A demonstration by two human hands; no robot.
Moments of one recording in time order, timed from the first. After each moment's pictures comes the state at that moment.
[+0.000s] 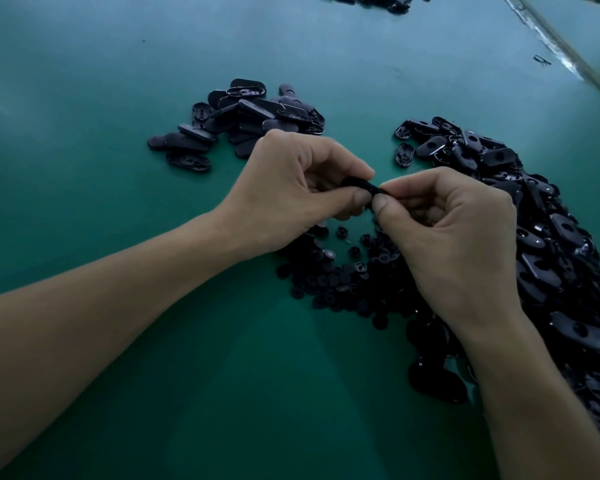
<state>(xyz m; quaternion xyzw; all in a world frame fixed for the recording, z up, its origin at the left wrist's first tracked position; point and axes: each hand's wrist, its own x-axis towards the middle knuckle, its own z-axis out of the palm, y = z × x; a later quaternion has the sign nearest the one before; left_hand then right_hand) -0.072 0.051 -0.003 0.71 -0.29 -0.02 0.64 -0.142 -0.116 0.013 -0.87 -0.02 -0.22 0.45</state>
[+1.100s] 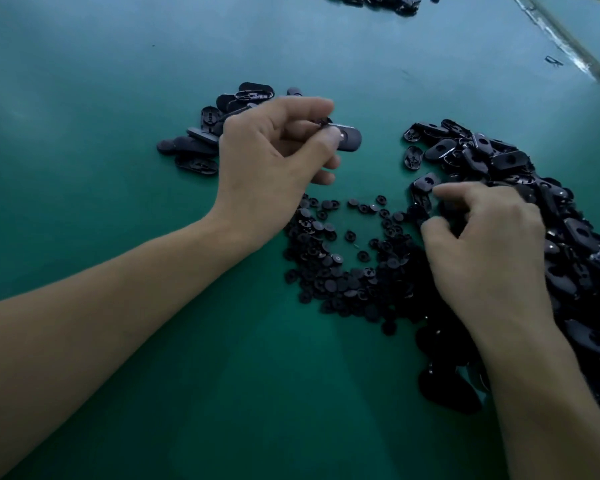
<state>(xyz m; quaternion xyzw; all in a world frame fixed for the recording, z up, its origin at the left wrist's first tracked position) -0.059 0.052 -0.007 0.65 -0.15 0.10 0.73 -0.146 -0.127 0.016 -0.95 0.15 -0.17 0.20</state>
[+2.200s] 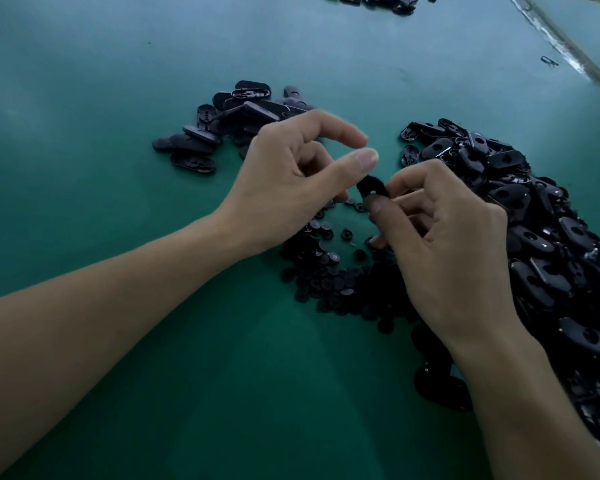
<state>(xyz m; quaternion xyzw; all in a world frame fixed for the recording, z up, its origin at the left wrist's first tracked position) -0.069 0.052 -0.001 0.73 -0.24 0.04 0.64 -0.146 -0.105 0.012 -0.89 -0.05 -0.22 0.39</state>
